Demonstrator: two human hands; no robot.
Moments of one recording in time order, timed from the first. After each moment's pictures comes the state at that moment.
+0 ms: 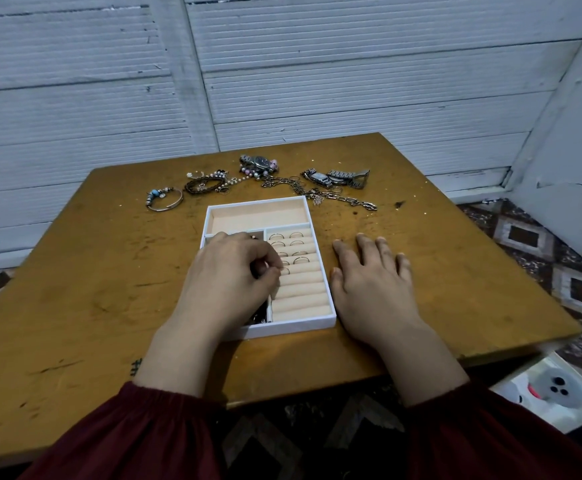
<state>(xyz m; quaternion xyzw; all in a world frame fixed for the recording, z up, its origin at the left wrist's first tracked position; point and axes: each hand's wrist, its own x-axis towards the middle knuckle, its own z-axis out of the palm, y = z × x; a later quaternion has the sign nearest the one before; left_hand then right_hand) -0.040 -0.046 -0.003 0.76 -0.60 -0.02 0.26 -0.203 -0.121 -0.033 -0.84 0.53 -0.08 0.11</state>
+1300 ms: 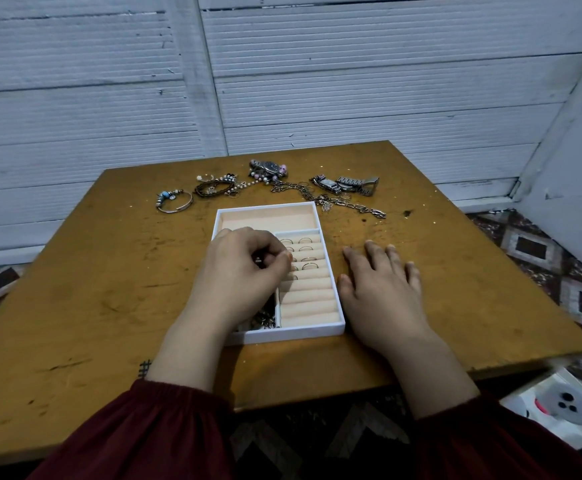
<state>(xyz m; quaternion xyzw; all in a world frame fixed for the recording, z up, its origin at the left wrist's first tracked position) -0.037 -0.054 -0.003 0.74 -0.54 -0.07 0.40 -0.202 -0.124 -0.033 -0.83 0.54 -0.09 0.14</state>
